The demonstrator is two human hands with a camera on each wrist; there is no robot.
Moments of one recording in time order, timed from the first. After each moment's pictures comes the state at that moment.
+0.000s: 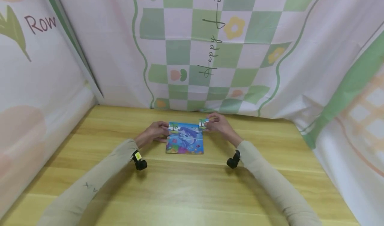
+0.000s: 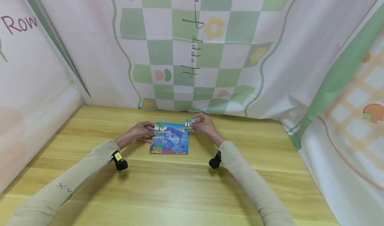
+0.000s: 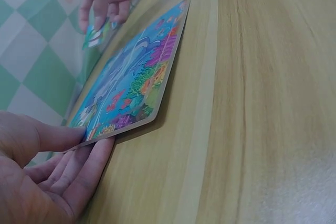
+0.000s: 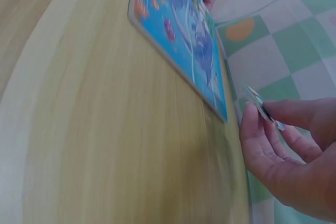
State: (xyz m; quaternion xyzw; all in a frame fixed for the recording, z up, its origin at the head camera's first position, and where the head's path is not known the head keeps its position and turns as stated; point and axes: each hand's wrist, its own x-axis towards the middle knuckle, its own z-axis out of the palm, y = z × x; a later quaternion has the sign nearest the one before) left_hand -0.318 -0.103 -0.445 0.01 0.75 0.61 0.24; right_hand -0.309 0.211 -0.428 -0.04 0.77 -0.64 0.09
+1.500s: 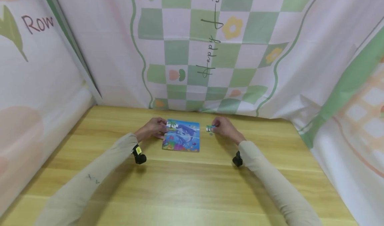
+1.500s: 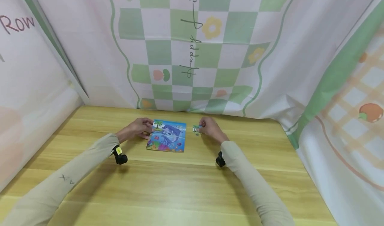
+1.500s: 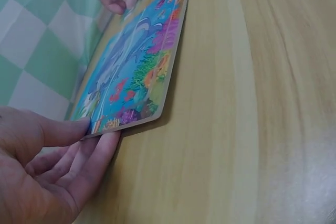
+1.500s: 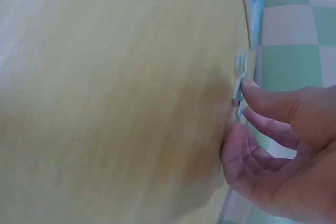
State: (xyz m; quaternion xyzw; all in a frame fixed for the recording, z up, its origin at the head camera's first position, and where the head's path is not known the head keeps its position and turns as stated) left_hand -0.336 -0.107 -0.437 0.05 0.78 0.58 0.24; right_hand -0.317 0.241 -0.435 -0.11 0.94 -0.33 0.03
